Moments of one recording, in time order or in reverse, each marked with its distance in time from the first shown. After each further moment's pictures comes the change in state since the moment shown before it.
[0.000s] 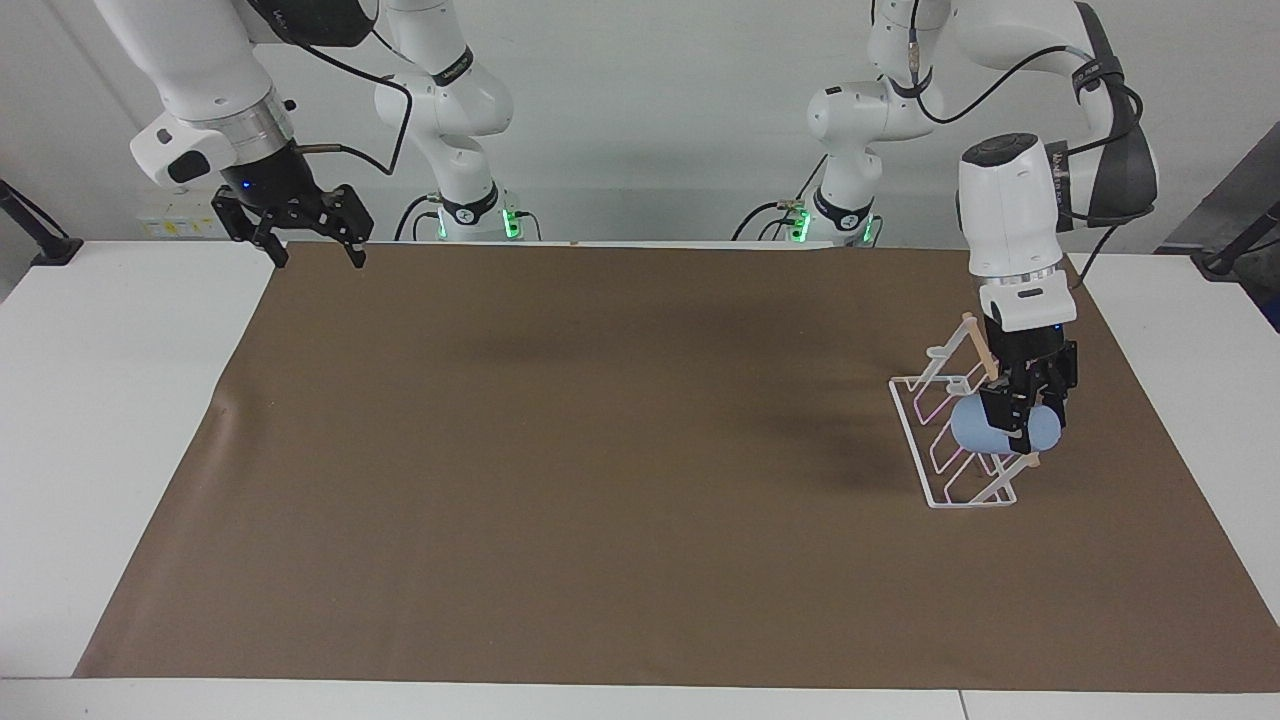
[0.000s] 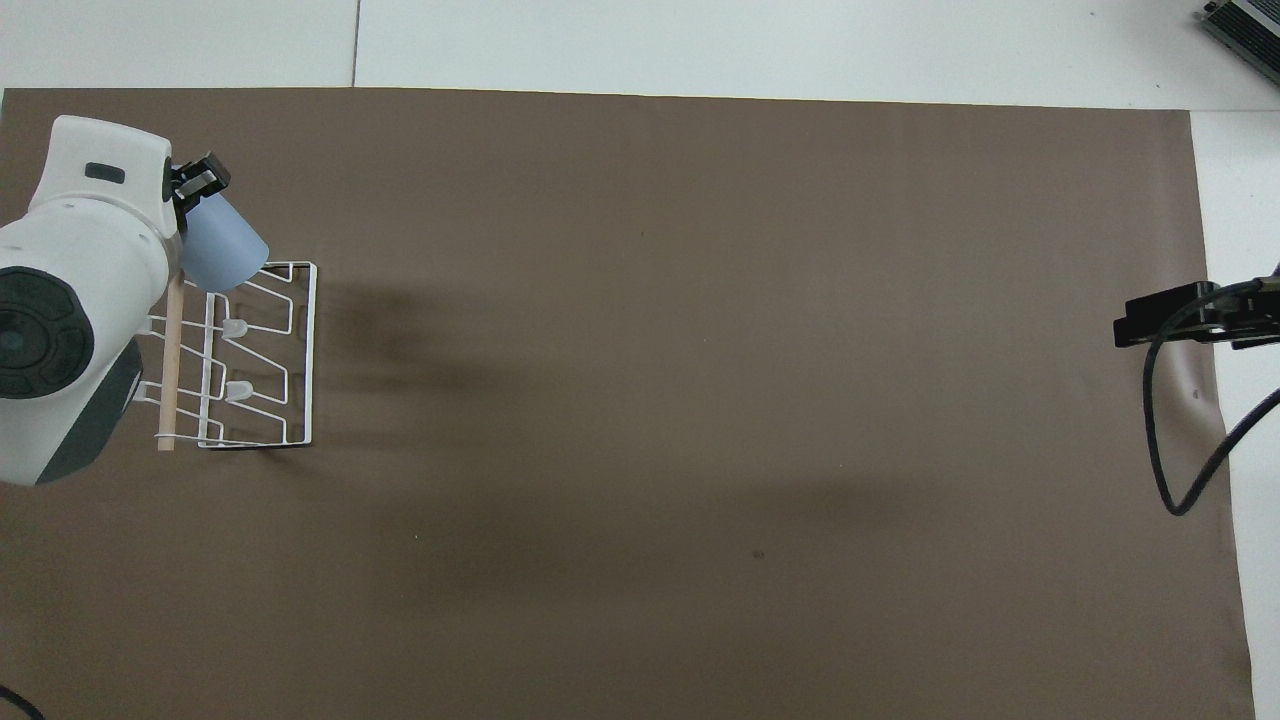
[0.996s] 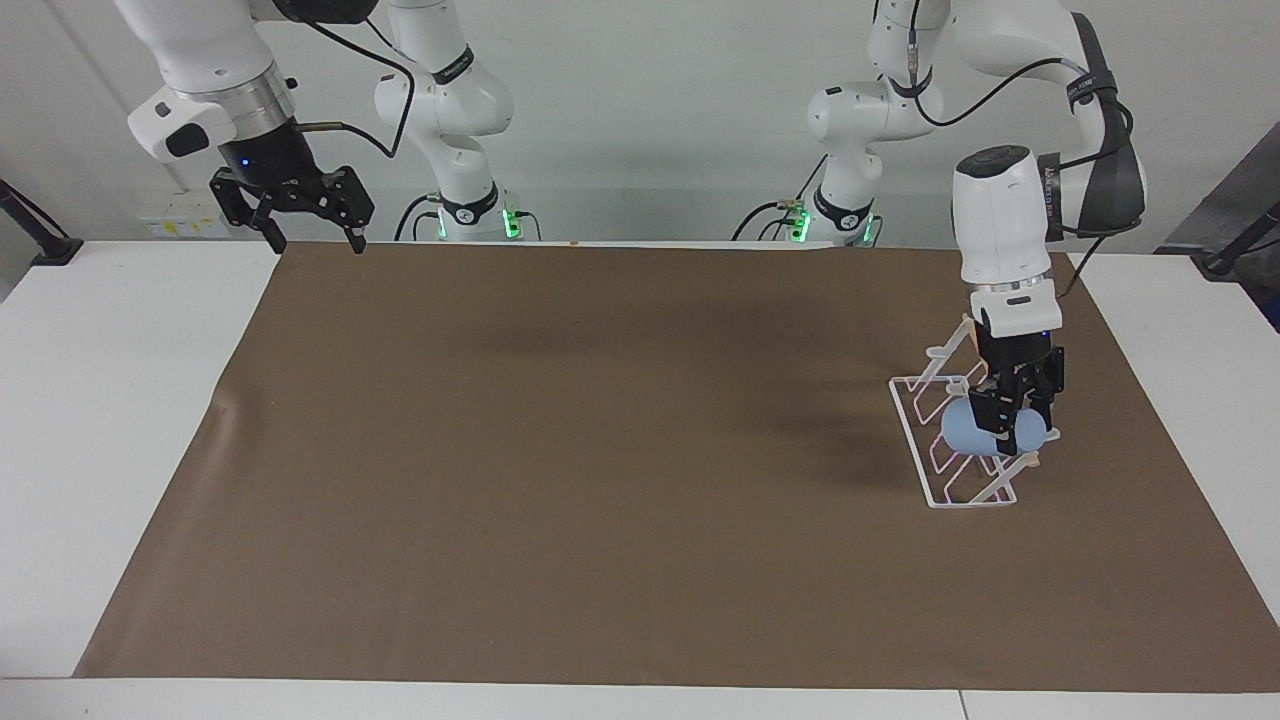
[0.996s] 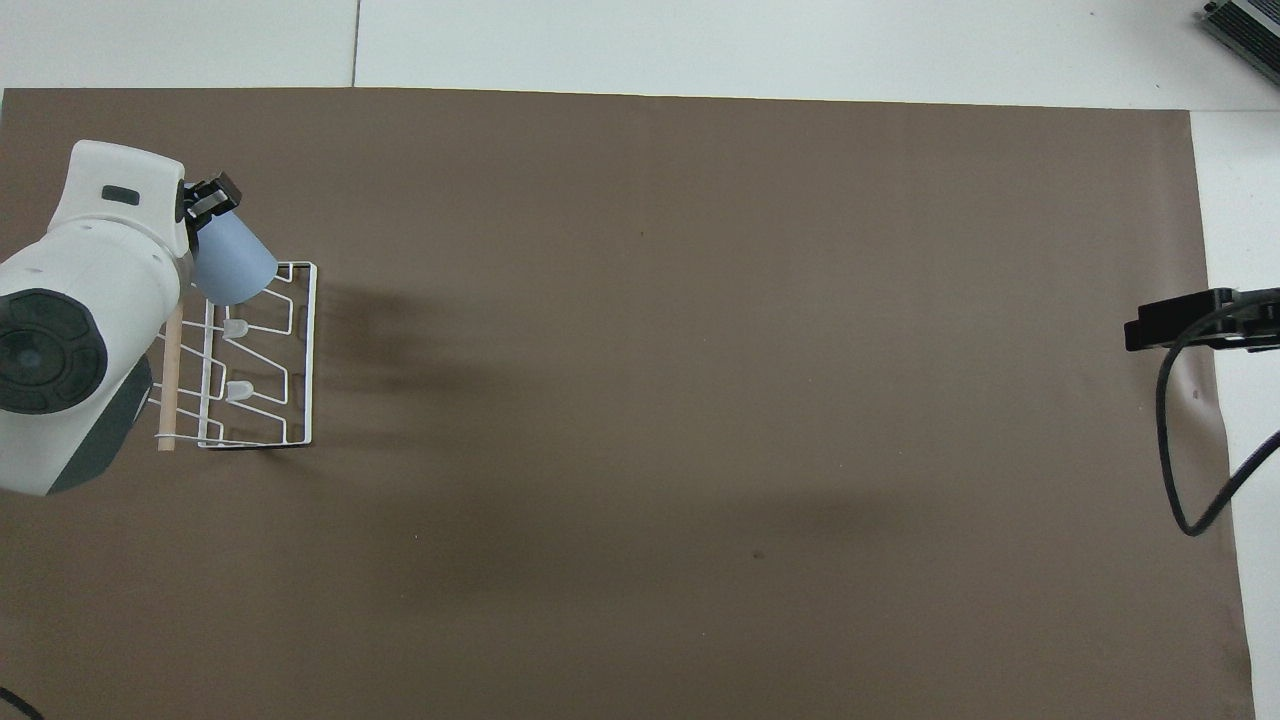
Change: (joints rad) left arm 0.010 -0.004 0.001 -0.047 0.009 0.040 -0.008; right arm 0.001 -0.033 0.007 -0.001 0.000 0.000 0.000
